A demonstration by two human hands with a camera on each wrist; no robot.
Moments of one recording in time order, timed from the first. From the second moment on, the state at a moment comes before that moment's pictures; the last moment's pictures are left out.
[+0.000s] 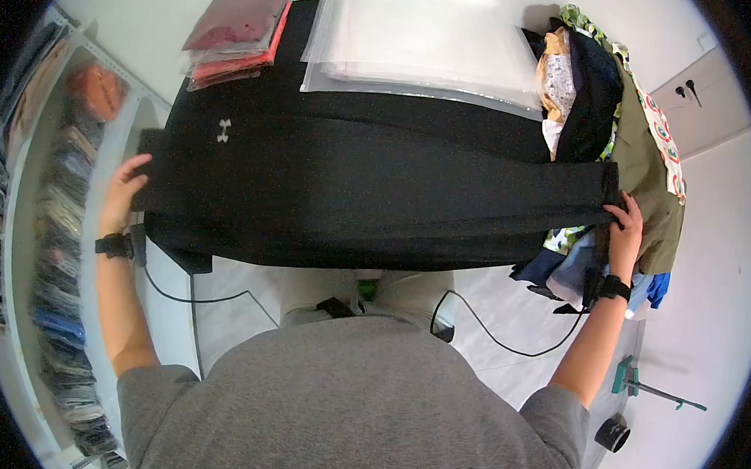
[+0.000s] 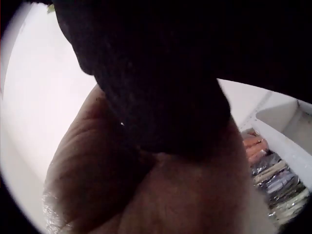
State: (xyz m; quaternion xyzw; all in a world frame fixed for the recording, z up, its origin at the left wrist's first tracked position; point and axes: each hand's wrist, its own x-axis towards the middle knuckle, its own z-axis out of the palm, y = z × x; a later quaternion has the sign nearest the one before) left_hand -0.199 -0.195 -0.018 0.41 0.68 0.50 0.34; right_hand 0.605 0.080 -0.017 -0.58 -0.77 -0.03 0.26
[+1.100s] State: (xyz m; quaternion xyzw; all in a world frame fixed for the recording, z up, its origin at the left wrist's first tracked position) left_hand 0.000 -0.211 -0.052 0.73 0.59 0.33 0.00; right_hand 0.596 0.120 -0.023 -0.68 -0.72 -0.07 0.13
